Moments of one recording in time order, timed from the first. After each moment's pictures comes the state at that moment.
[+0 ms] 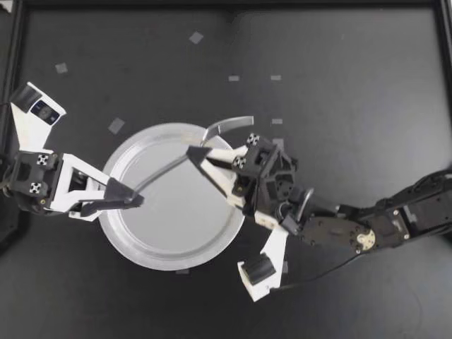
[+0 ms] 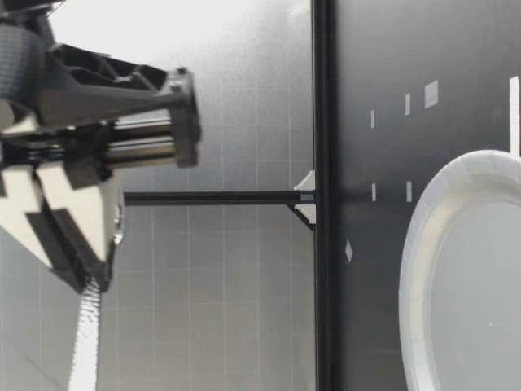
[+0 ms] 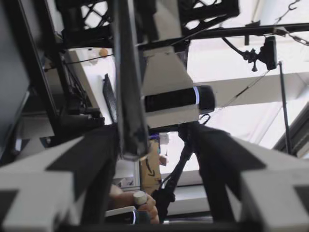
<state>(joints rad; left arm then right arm) -0.08 -0.57 1.16 0.13 -0.69 -1.62 0.26 0.04 0.48 -1.95 0.79 0.72</state>
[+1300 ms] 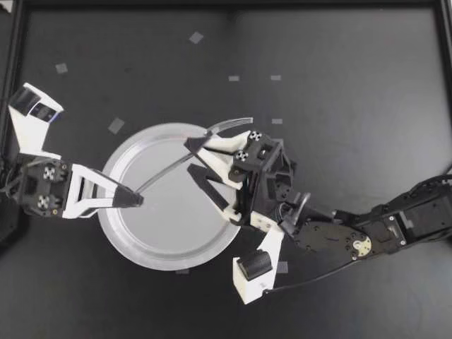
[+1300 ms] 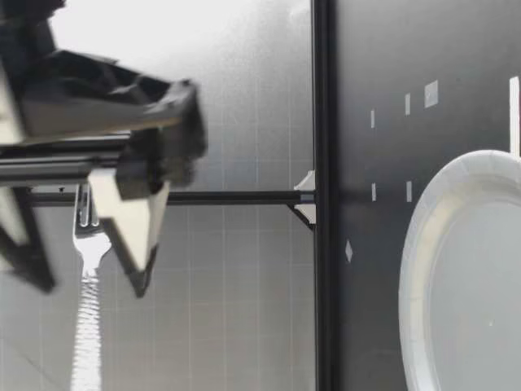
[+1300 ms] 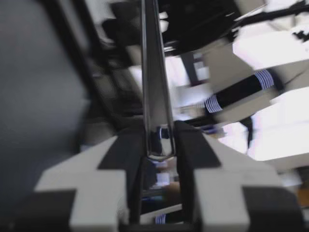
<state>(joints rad) -0.08 -0.58 1.17 0.13 -0.57 -1.43 0.27 0.05 0.44 -1.93 0.84 0.85</state>
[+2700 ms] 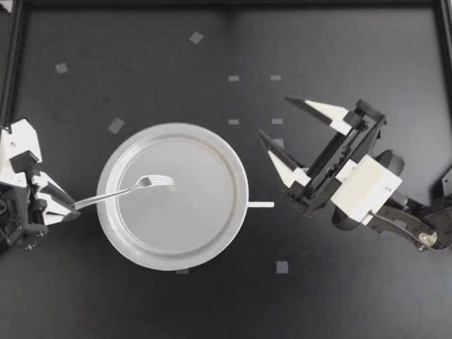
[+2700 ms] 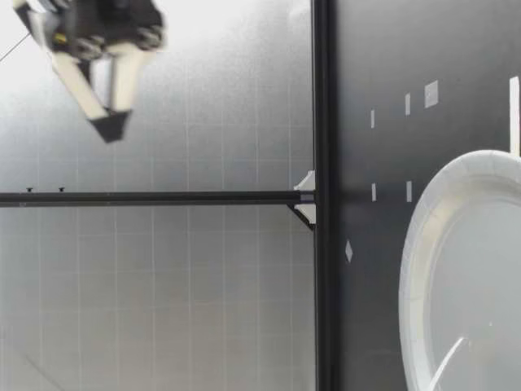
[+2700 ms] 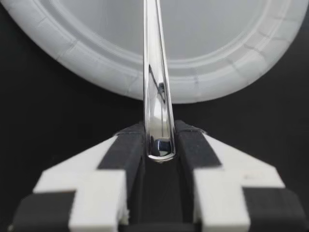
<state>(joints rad) -0.13 -0.82 1.37 0.13 0.35 -0.79 0.31 -0.14 0.79 -1.94 1.14 1.85</state>
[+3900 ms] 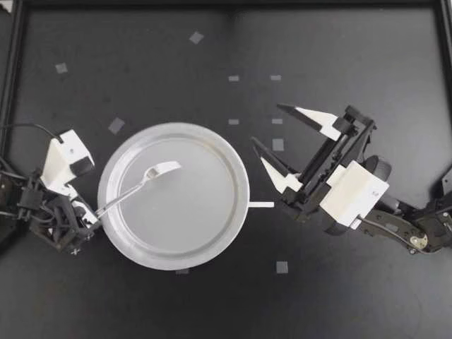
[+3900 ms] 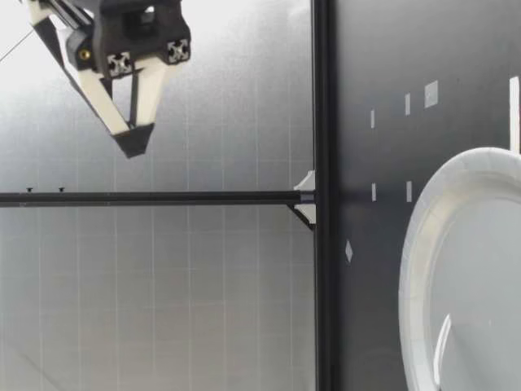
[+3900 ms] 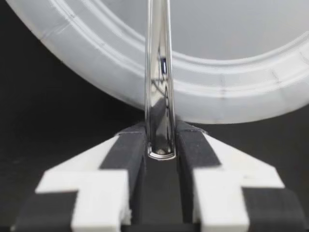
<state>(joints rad) -0.13 -0.38 1.22 0.06 0.28 -0.92 0.31 -0.10 0.77 -1.94 1.12 1.85</state>
